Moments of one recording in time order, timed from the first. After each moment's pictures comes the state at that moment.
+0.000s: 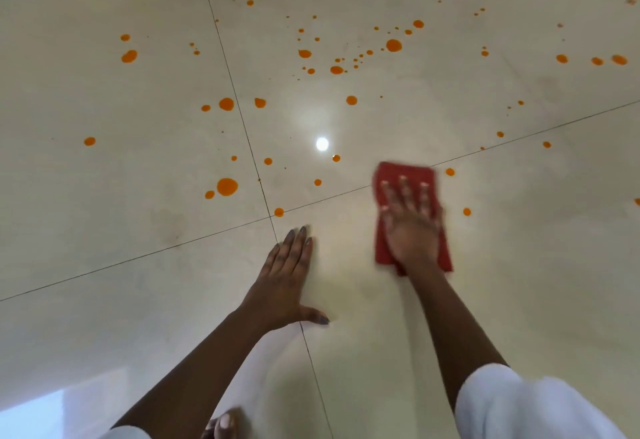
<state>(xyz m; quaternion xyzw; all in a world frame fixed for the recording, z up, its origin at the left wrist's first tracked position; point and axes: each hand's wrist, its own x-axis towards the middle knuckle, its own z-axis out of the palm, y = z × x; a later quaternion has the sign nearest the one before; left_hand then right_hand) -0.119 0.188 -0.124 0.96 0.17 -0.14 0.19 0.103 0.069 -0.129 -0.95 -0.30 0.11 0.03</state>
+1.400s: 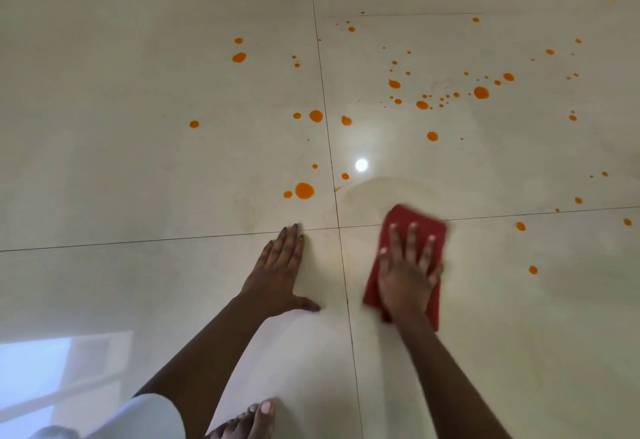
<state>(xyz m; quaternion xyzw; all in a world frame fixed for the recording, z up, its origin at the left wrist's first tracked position) -0.185 0.249 -0.107 0.91 0.32 -0.17 0.19 -0.002 0.124 -0.131 -0.94 -0.32 0.11 0.07</state>
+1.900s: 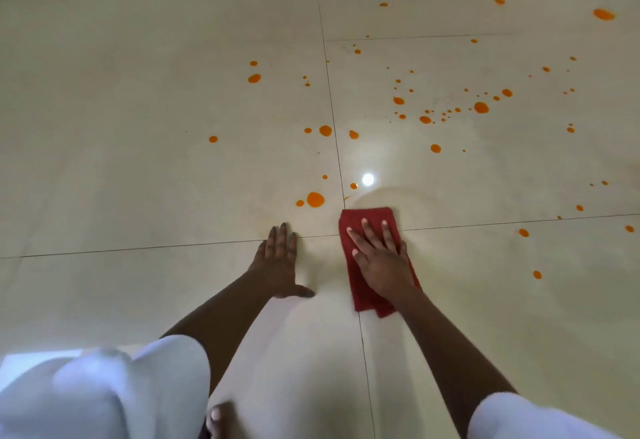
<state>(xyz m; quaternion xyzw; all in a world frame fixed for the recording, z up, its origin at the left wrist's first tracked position) -0.186 0.275 -0.090 0.87 0.36 -0.31 0.14 -0.002 0.164 -0.118 -0.83 -0.52 0.21 0.01</state>
